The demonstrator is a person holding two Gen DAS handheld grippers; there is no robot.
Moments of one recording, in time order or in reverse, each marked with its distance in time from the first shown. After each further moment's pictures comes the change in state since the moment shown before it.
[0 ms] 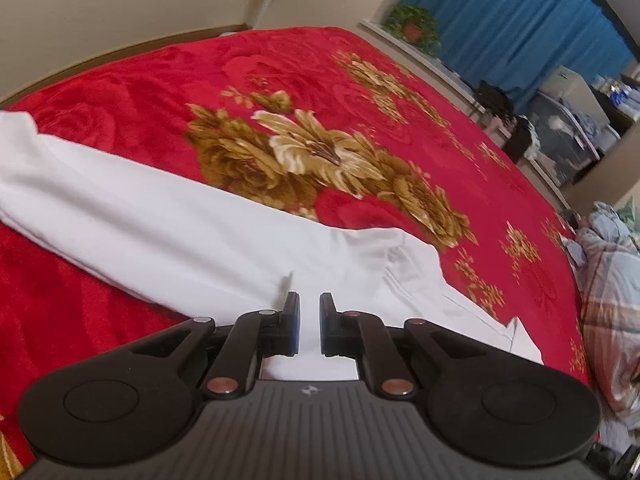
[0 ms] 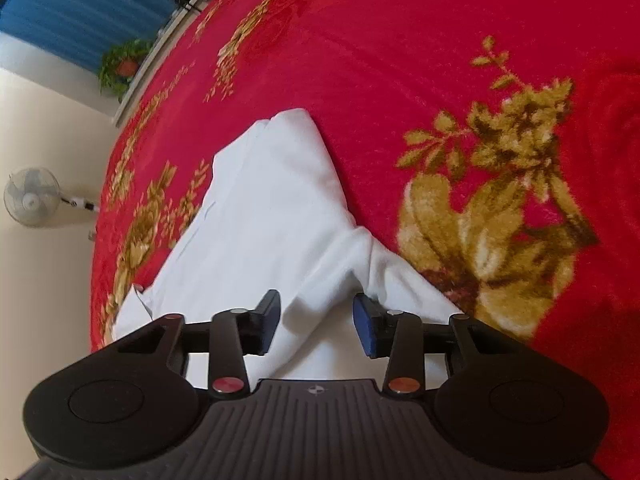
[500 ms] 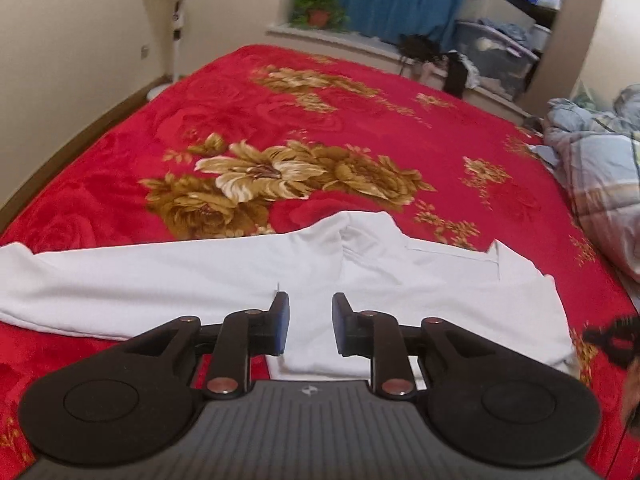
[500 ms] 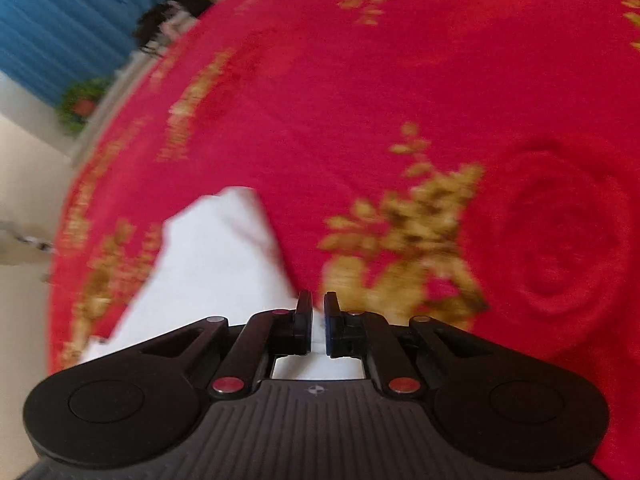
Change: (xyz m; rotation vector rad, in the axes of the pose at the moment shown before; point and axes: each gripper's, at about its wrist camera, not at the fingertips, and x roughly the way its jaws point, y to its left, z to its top) left arm -0.056 -0.045 -0.015 0.387 -0.031 -0.022; right arm -0.044 0.005 0.015 -0.046 -0.154 -0.091
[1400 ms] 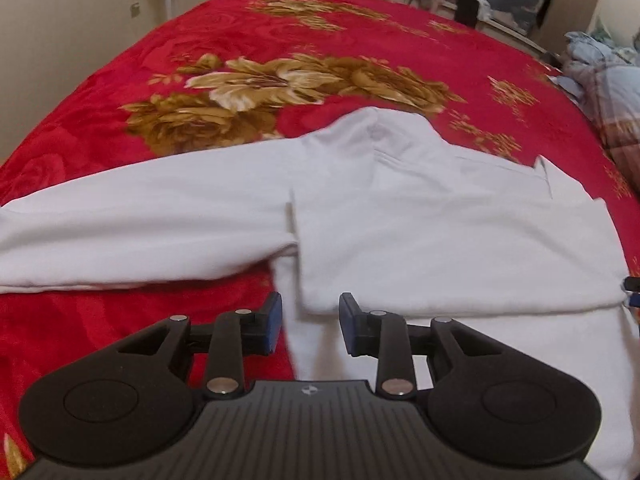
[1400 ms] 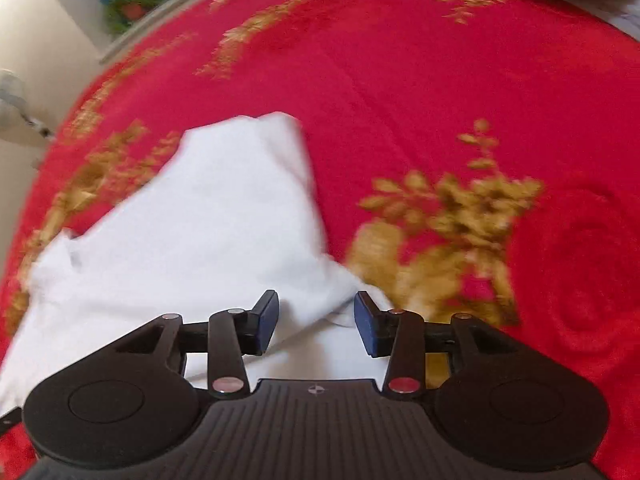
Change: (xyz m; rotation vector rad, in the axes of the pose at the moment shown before) left arm 0.093 0.013 -0.046 0.058 0.176 0.068; right arm 0.028 0.012 -0.014 -0.301 0.086 -0.119
